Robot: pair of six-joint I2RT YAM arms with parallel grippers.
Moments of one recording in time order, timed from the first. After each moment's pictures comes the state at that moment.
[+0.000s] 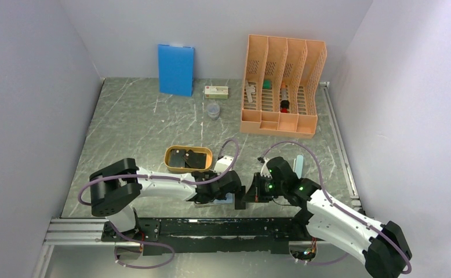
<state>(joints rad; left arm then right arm) -1.28 1.67 0.89 -0.29 -0.47 -0.83 0.70 0.78 0.35 -0.39 -0.39 0.77</state>
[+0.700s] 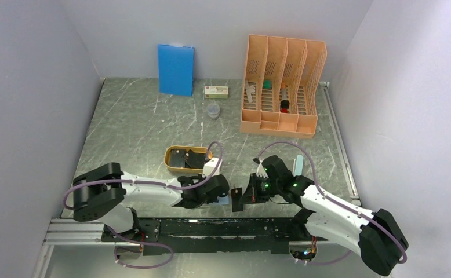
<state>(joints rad) -1.28 1.56 0.74 -0.18 -0.49 -0.91 0.71 0.91 0.35 -0.30 -0.46 0.78</state>
